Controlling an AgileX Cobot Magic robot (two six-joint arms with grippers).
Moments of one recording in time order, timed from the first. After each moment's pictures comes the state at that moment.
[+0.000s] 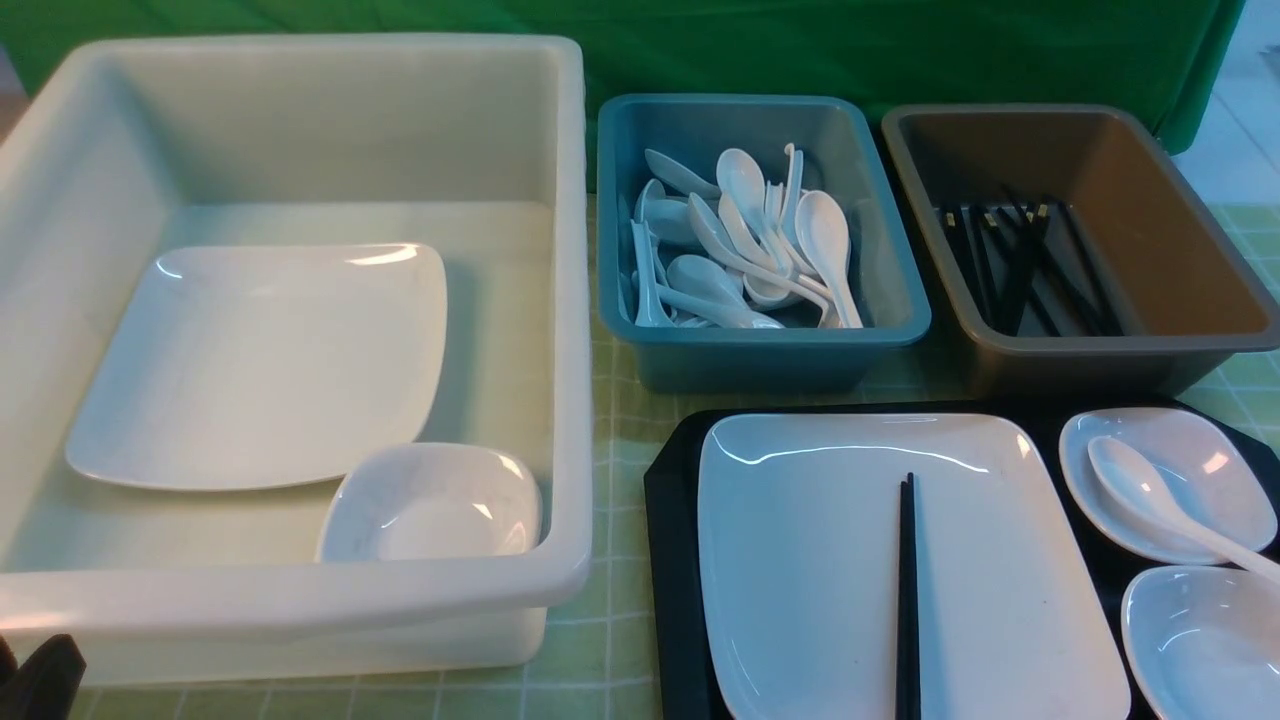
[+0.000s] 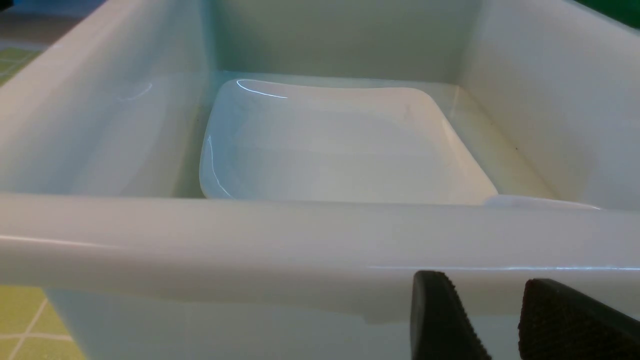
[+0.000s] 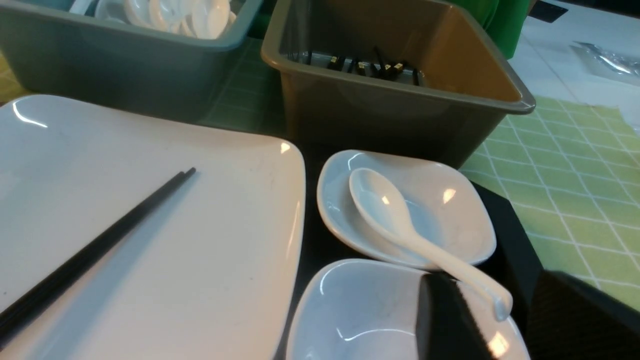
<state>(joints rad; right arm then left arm) 0.07 0.04 0.01 -0.07 0.22 -0.02 0.03 0.00 0.01 -0.16 0.22 0.09</state>
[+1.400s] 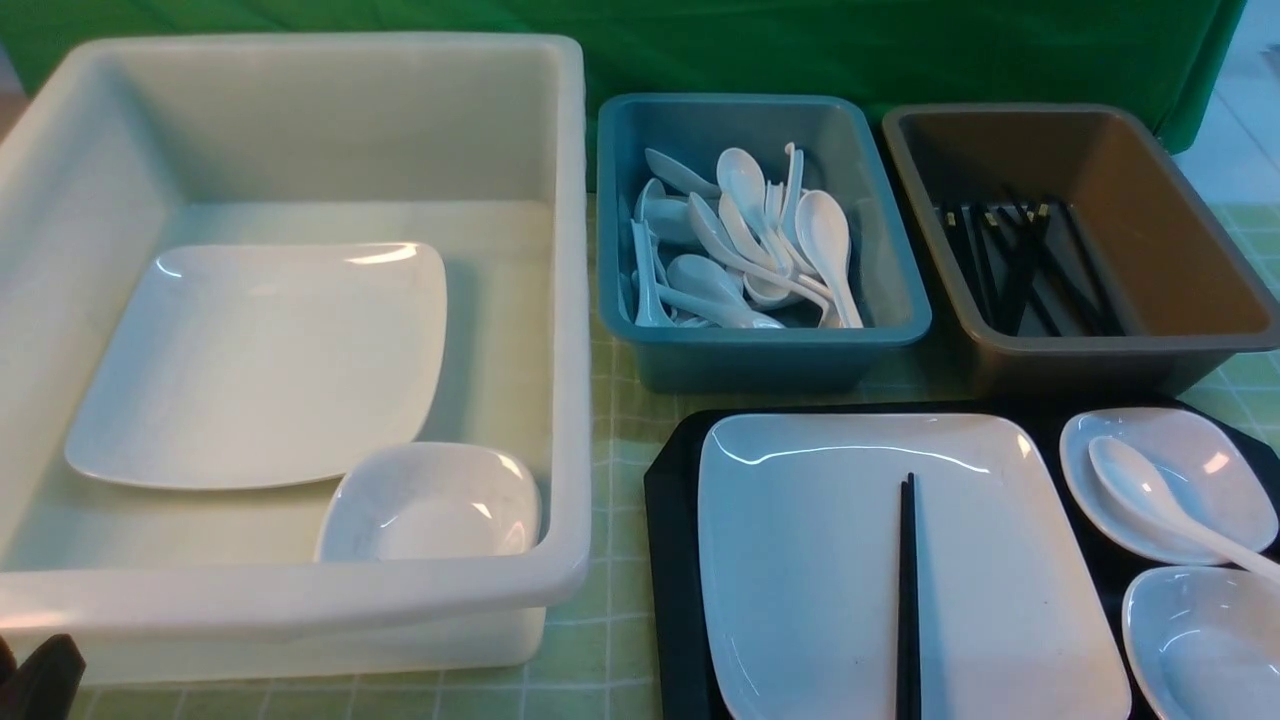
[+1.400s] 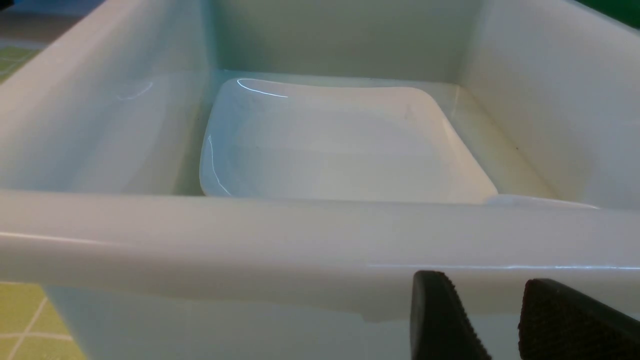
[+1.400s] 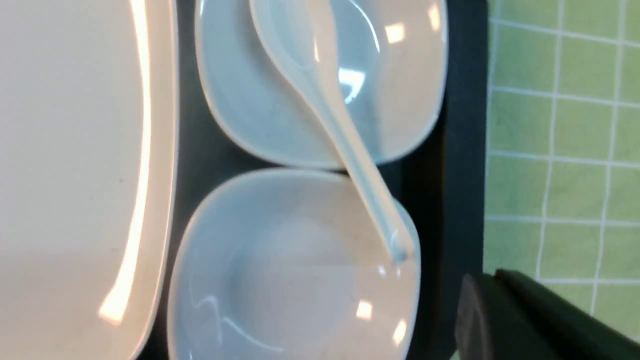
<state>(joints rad) 0.07 1.35 -1.03 -0.22 0.99 0.07 0.03 0.00 0.01 -0.16 0.22 0.09</state>
